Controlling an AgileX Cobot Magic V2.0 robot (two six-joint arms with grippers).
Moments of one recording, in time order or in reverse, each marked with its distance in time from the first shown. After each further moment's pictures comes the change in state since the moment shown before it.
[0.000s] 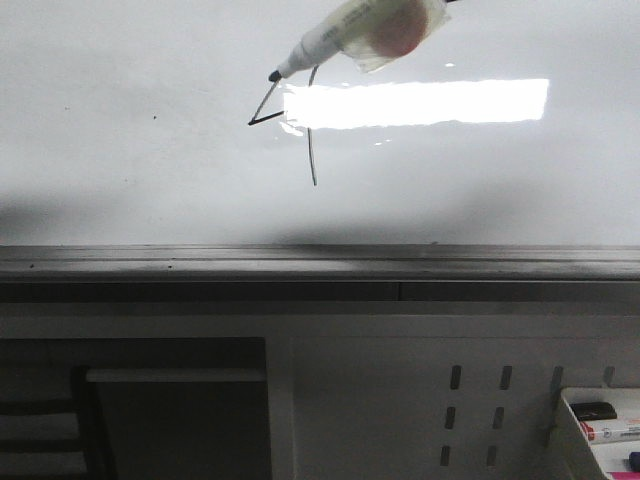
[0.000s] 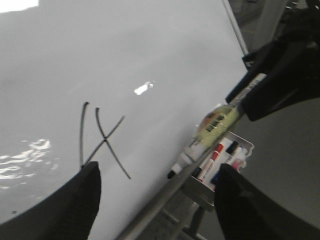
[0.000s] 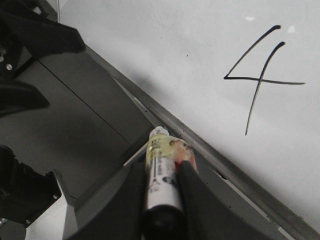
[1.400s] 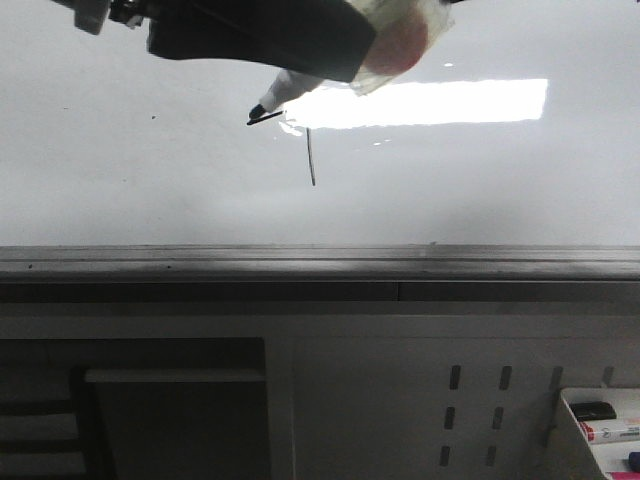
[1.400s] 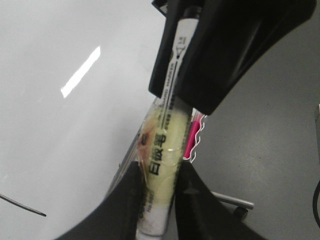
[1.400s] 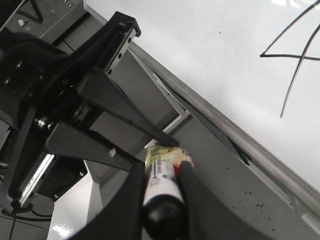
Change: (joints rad) left arm -0.335 0.280 -0.120 0.052 -0.141 0.175; right arm 0.000 0.000 -0.006 -0.013 0.114 0.014
